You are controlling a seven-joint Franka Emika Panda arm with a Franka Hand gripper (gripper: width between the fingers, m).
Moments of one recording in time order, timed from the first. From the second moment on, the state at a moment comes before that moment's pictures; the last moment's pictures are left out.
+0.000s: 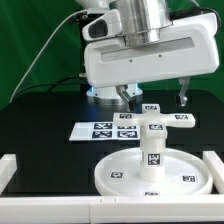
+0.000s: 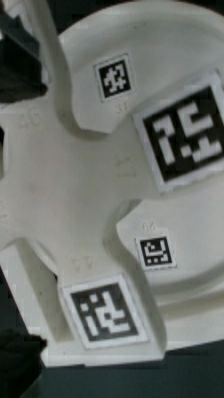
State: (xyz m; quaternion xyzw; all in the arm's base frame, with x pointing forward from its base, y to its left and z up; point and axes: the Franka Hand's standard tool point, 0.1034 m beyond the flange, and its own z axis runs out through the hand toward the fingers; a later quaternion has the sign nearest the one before) arm 0.566 0.038 0.128 -0.99 0.08 -0.02 0.09
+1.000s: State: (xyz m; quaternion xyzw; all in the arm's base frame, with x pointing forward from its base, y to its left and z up) arm 0.571 0.040 0.119 -0.95 -0.31 -0.06 0.03
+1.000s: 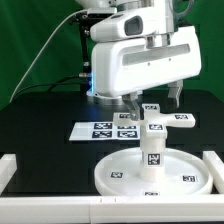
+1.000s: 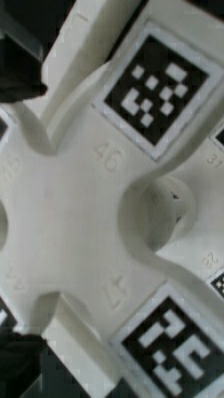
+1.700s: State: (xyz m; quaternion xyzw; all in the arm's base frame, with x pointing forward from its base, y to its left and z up) arm 0.568 0.041 0.111 -0.95 -0.30 -0.05 0.03
